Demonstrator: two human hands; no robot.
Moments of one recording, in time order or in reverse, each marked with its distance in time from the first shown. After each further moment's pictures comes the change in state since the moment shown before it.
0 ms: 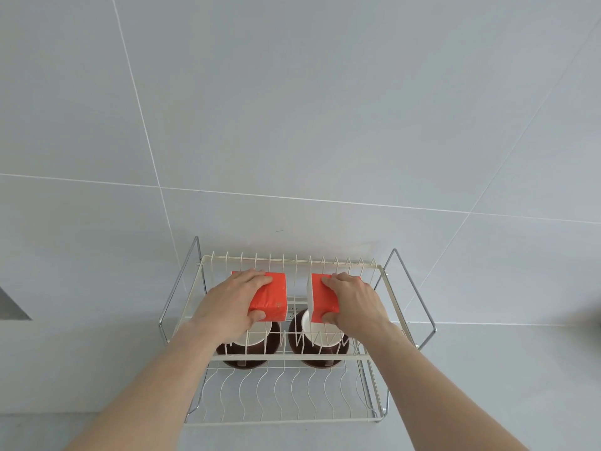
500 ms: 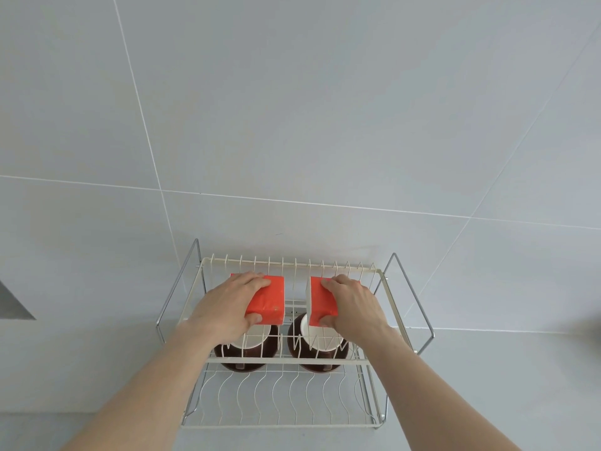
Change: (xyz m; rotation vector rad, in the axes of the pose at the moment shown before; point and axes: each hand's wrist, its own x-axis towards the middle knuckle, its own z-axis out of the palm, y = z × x) left_hand 0.001 0.001 0.000 0.021 -0.006 0.002; right_hand 0.000 0.004 -0.001 0.024 -0.003 -0.016
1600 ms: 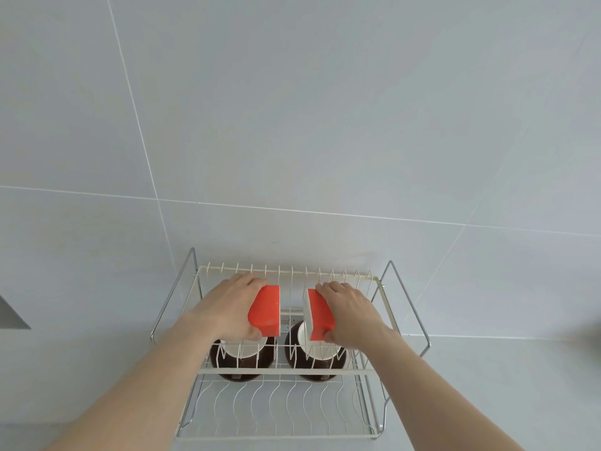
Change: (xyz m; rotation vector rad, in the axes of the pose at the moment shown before) left_hand 0.017 0.011 -0.019 0.104 -0.119 0.062; right_hand 0.007 0.008 -0.001 -0.106 -0.070 -0.133
